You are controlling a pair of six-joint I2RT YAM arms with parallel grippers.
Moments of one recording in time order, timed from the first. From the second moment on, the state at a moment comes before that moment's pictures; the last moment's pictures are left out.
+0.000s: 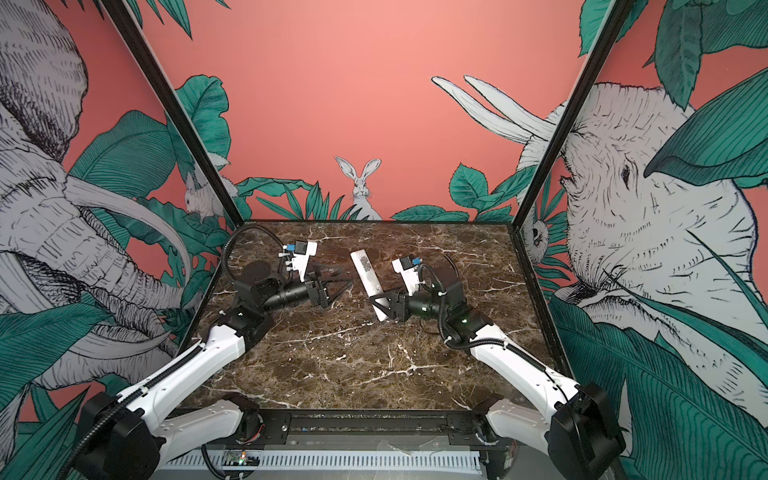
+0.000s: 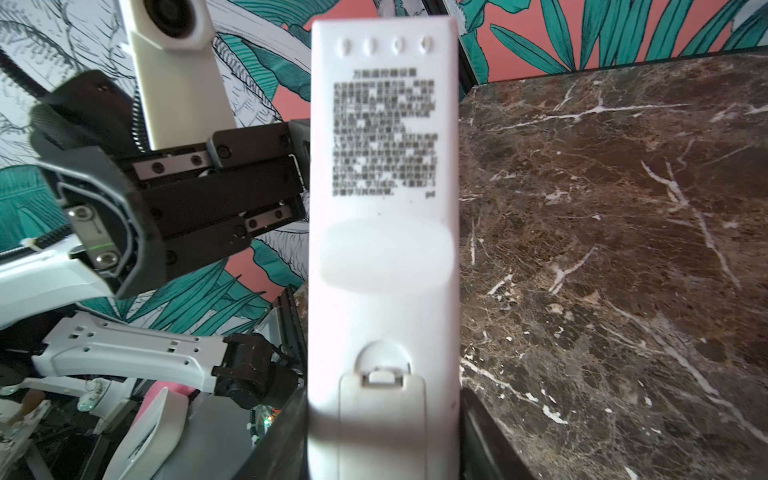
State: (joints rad) left arm -0.48 1.11 0.73 0.40 0.76 -0.57; right arm 0.58 1.13 0.75 0.12 -0.69 0.49
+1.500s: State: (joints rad) left arm -0.51 1.36 0.74 1.02 0.93 -0.96; right arm 0.57 1.26 0.69 0.66 -0.98 0.81
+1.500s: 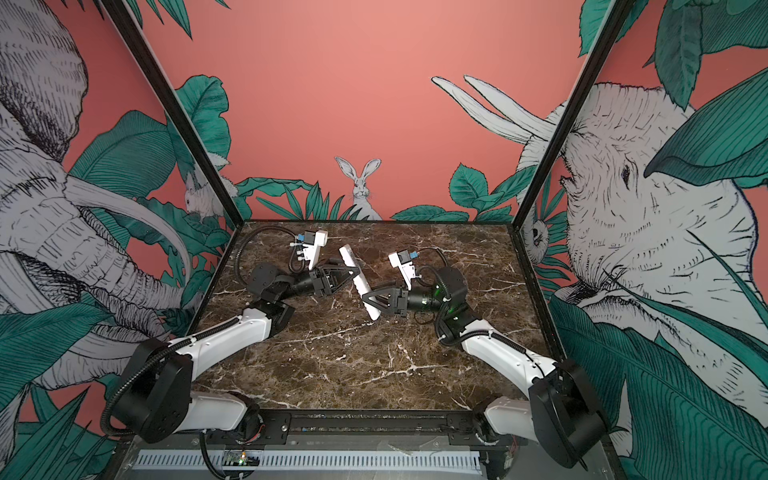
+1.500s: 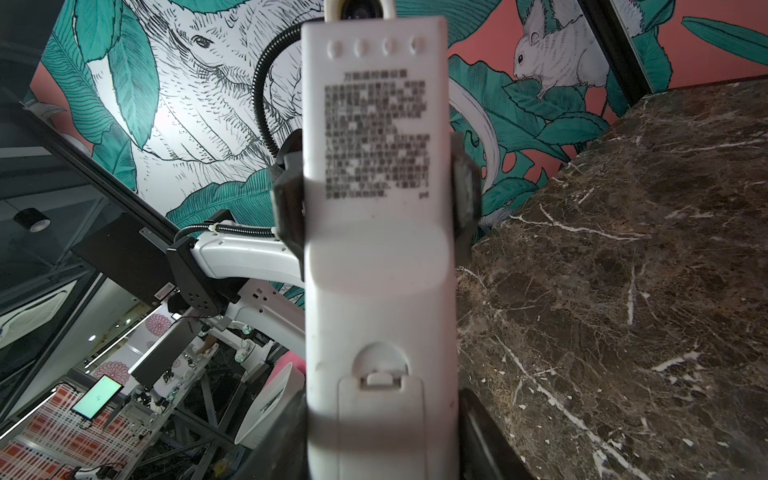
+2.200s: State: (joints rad) left arm -0.51 1.16 0.83 0.10 0.71 -0.44; right arm 0.57 1.27 0.74 0.09 -0.77 0.47
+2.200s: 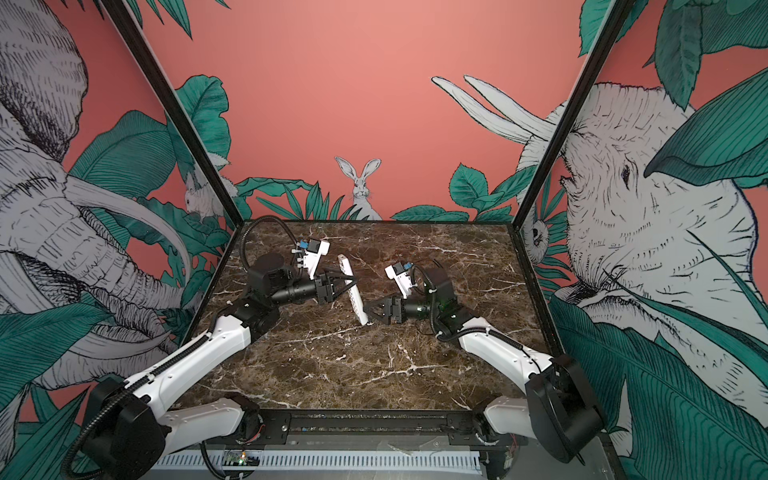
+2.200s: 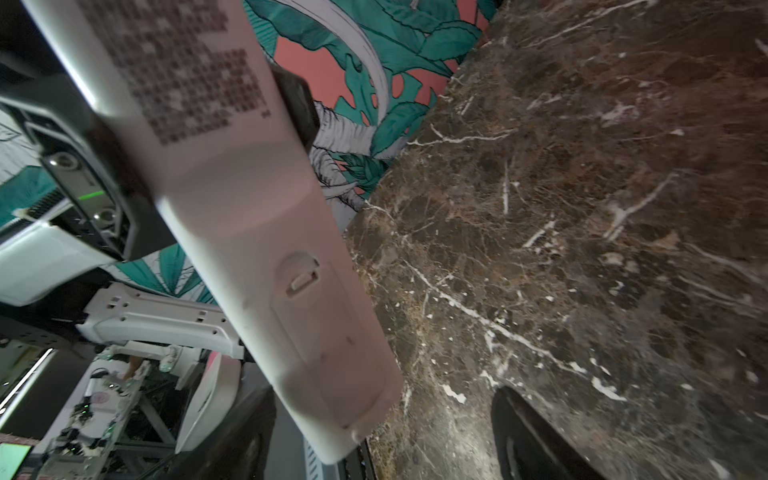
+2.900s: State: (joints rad) left arm -0.57 1.59 1.19 -0.68 0.14 -0.32; right arm 0.65 1.25 0.75 -0.24 -0.45 0.23
